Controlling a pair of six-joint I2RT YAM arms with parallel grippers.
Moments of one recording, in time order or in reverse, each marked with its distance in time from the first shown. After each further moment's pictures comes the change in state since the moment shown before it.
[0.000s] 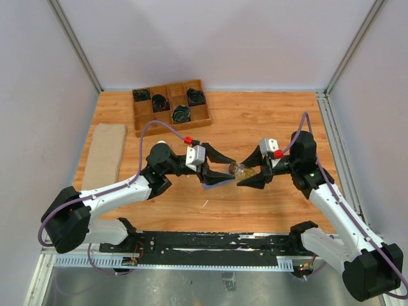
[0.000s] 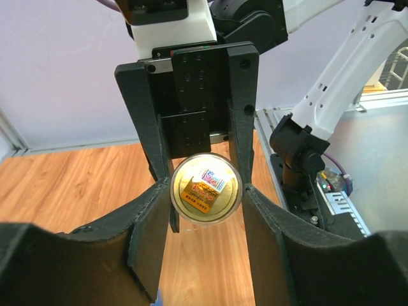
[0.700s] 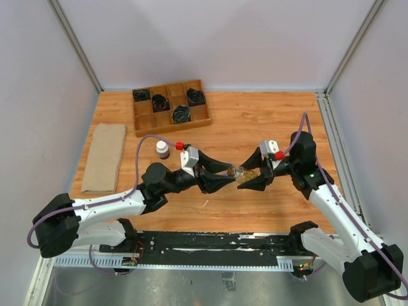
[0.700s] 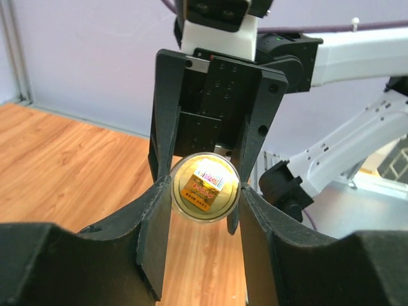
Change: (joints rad) left arm -0.131 -0.093 -0.136 0.090 -0.361 -0.236; right arm 0.002 -0.002 -0.002 -0.008 -0.024 0.001
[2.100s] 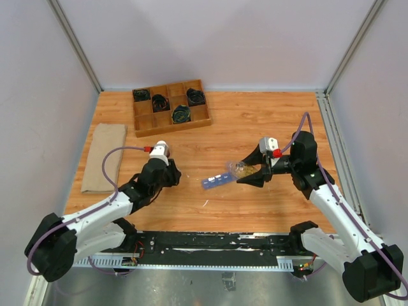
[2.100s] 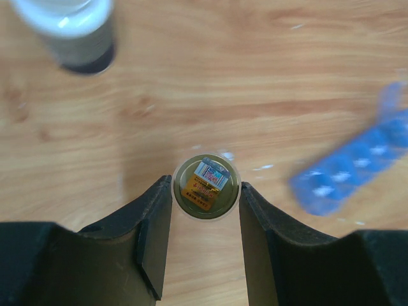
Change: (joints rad) left arm 0.279 -0.212 -0.147 -0.873 -0.708 -0.235; right arm -0.004 -0.005 0.000 0.011 0.085 0.000
